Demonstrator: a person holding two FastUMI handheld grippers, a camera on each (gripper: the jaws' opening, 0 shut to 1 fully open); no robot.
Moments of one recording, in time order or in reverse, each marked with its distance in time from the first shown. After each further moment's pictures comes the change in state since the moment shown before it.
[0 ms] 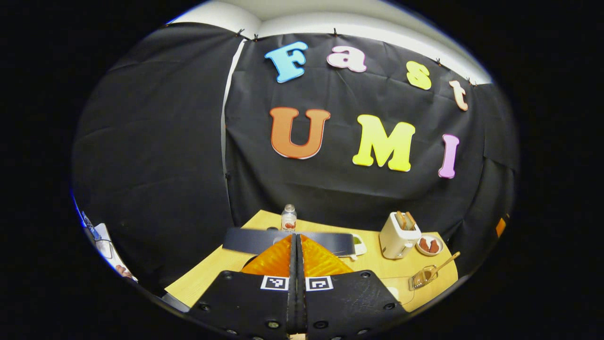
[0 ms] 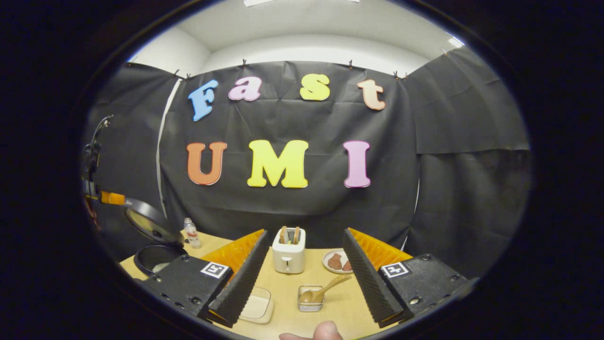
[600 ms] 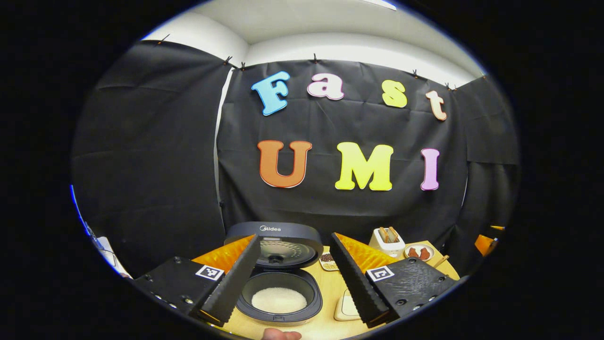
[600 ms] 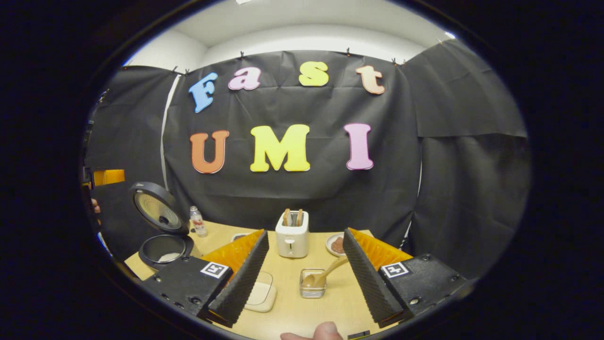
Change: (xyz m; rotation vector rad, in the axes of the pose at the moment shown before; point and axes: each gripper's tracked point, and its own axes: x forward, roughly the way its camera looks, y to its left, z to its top) left arm -0.064 -0.041 0.015 0.077 -0.161 -0.045; right arm -0.014 -0.012 -0.046 0.057 0.105 0.033
